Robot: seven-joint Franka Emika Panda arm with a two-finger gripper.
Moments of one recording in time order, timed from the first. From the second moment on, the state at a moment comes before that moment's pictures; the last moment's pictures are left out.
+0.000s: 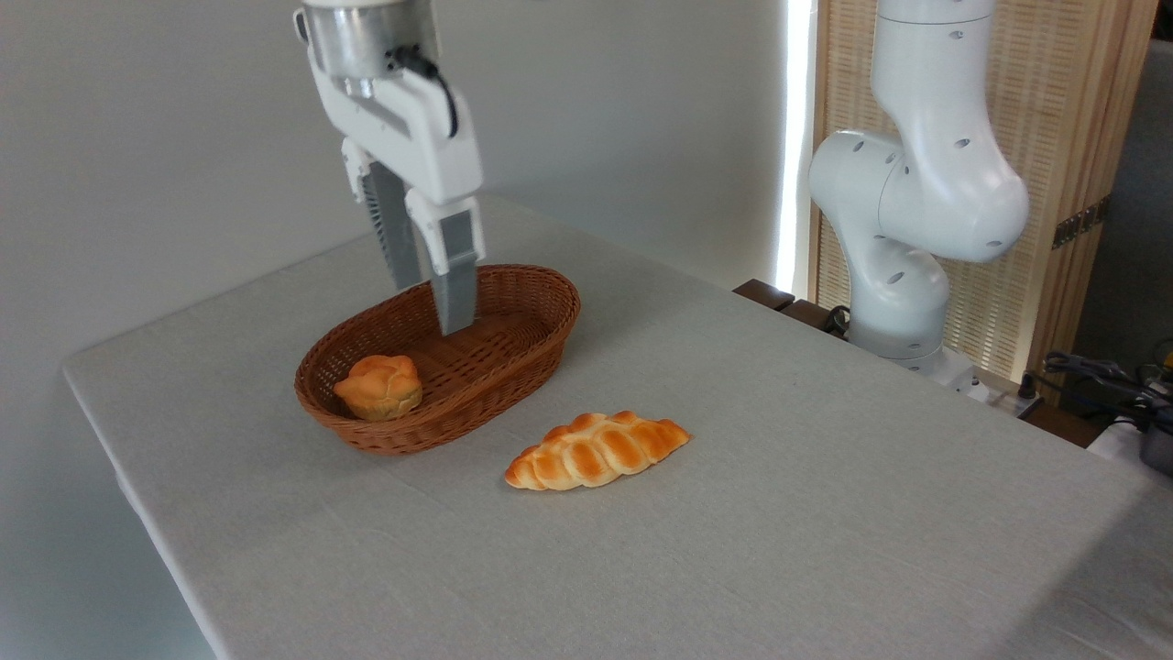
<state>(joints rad) -0.05 -0.03 -0.08 -1.65 -0.09 1.65 0.73</state>
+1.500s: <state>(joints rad) -0.06 -0.01 0.00 -1.57 -0.02 1.57 0.74</state>
